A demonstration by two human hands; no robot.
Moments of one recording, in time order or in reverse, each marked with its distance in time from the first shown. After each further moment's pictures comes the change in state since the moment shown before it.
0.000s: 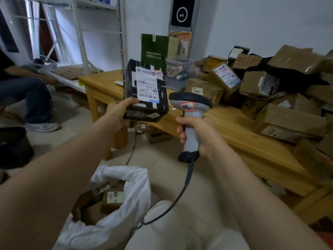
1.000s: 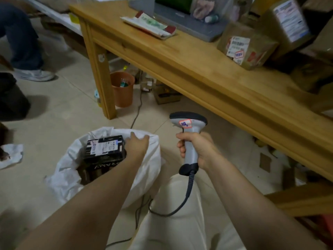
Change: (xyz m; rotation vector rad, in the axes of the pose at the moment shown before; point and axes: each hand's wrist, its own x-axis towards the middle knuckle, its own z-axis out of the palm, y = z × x) left_hand 0.060 -0.246 -0.068 0.648 0.215 -0.259; right_hand 0.078 0.147 0.047 -0.094 0.080 0.464
